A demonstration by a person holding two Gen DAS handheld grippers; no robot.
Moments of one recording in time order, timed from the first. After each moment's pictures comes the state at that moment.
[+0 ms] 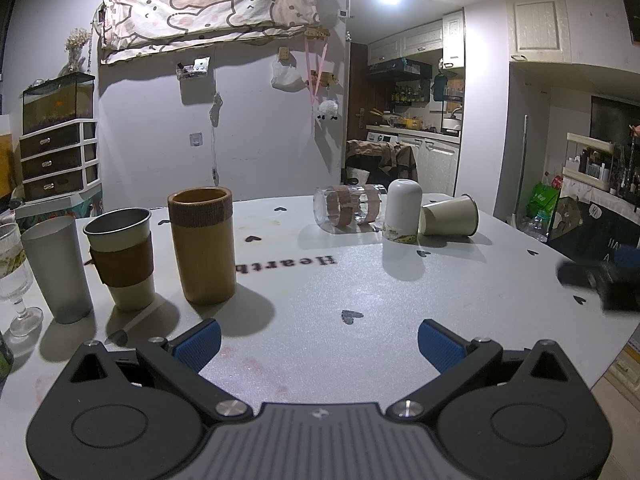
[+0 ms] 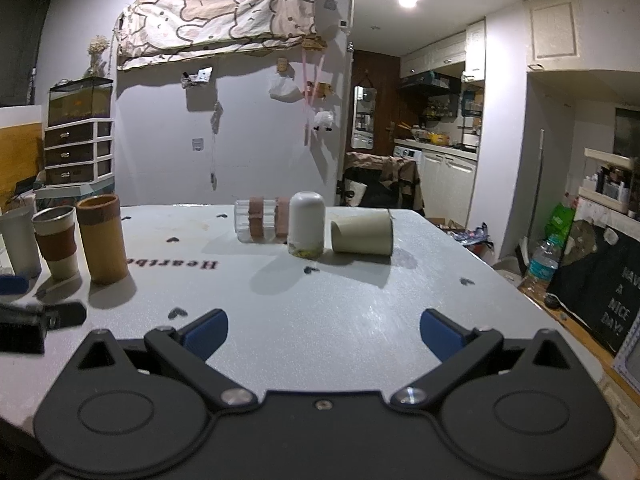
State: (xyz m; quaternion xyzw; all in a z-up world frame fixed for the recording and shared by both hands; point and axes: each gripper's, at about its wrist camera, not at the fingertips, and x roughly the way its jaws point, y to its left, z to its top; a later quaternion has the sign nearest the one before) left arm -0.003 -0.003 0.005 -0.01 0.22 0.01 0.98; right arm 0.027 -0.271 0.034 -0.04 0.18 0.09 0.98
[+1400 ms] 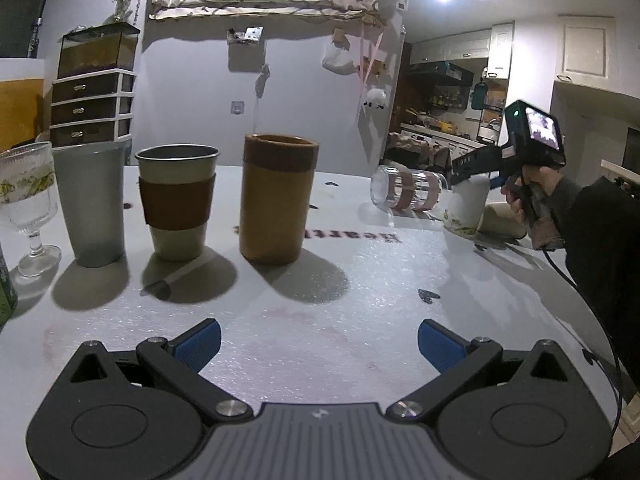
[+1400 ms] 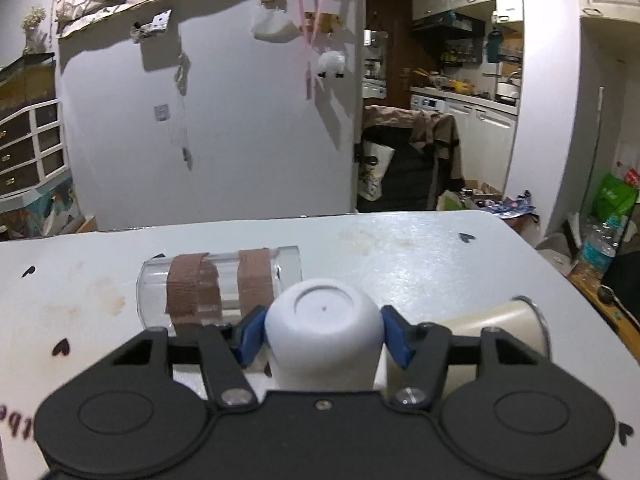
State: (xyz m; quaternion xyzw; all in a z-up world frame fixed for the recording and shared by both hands) left arm 0.006 0.066 -0.038 -0.07 0.23 0.04 0.97; right arm 0.375 -0.193 0.019 -0.02 0.26 0.10 0.96
